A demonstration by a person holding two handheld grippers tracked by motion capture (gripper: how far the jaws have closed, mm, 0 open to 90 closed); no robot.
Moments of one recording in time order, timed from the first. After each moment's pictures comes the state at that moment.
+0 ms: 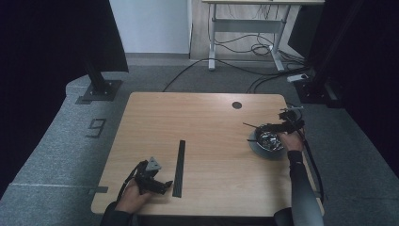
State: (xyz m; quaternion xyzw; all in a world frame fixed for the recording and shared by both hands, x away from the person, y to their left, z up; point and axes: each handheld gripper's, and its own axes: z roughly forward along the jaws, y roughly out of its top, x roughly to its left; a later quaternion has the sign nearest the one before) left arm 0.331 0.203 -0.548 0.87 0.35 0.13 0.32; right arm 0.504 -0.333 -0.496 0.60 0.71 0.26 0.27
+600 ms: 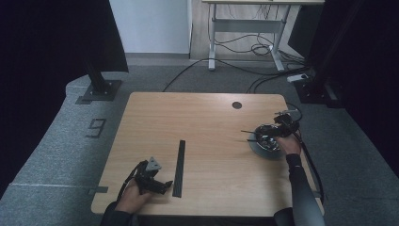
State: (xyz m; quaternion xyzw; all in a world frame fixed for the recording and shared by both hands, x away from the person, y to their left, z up) left arm 0.331 0.203 -0.548 0.87 0.35 0.13 0.32; right arm 0.494 -0.318 -0.503 0.57 0.74 0.26 0.25
